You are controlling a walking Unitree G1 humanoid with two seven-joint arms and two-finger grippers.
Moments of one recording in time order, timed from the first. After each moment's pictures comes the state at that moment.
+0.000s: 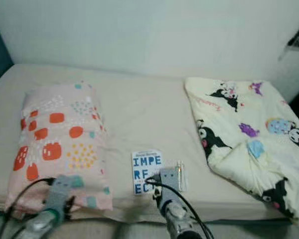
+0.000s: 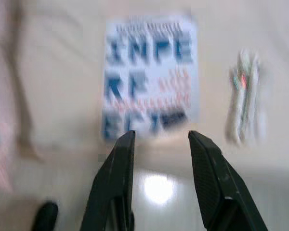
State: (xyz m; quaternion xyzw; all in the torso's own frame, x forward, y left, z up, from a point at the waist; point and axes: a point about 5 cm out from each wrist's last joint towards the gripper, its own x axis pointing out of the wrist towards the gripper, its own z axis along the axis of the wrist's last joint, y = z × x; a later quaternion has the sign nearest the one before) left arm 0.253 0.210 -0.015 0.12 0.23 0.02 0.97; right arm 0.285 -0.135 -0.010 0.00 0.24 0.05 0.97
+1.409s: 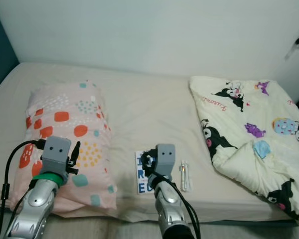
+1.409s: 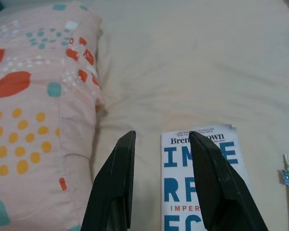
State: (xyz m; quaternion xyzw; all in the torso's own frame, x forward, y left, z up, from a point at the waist) left arm 0.284 0.164 0.096 0.12 0.01 0.00 0.99; right arm 0.307 -0.112 0.042 0.08 0.08 0.07 0.99
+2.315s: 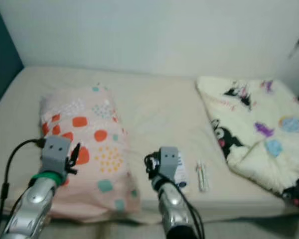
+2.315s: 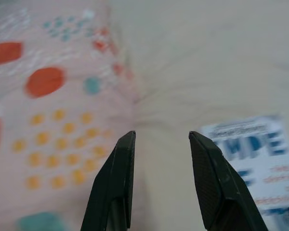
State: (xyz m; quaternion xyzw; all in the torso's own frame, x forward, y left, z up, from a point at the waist) left arm 0.290 0.170 0.092 0.12 0.03 0.00 0.99; right arm 0.309 -0.118 0.039 0.08 0.10 0.07 0.99
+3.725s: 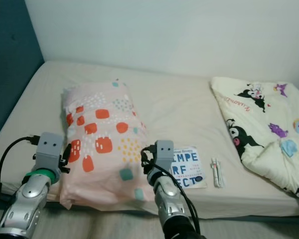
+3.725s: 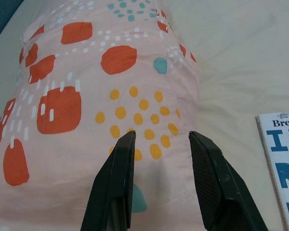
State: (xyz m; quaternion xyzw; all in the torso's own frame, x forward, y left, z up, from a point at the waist) left arm 0.295 0.185 0.091 0.12 0.08 0.04 0.99; right arm 0.318 -0.110 0.042 0.10 0.12 0.09 0.98
